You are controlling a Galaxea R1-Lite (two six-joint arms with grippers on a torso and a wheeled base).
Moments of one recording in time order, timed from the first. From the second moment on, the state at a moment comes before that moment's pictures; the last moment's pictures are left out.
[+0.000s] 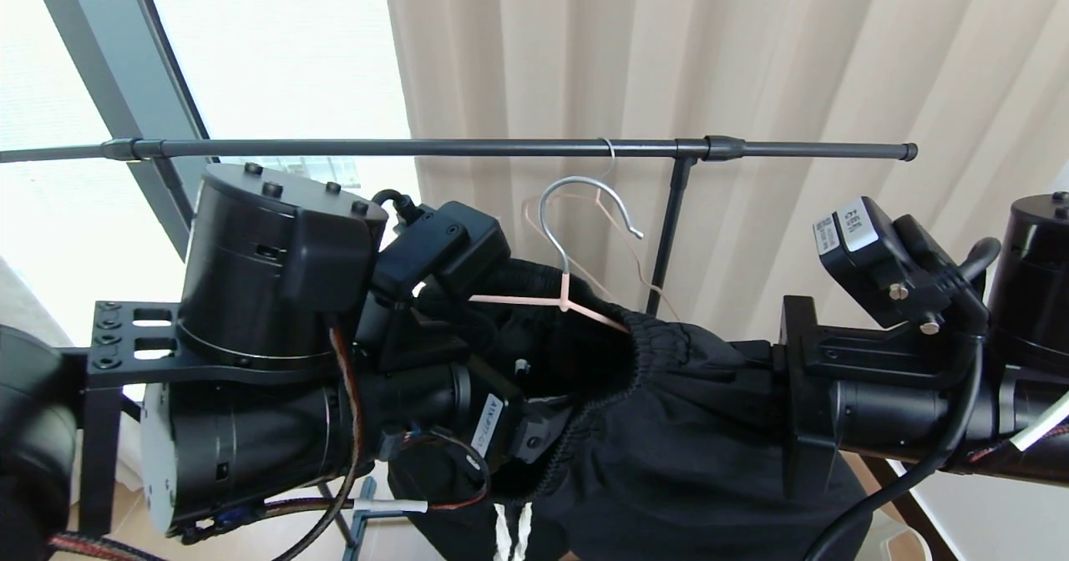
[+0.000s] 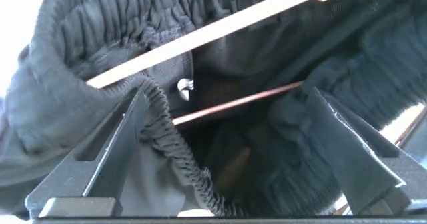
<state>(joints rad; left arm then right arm) -0.85 1.54 -0.96 -0.09 0.09 0.01 0.69 1.44 -0.72 -0.47 0.40 -0.11</state>
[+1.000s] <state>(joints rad) -0.73 1.33 -0.88 -0.09 0.03 0.07 0.44 1.53 -0.72 -0.54 0.76 -0.09</state>
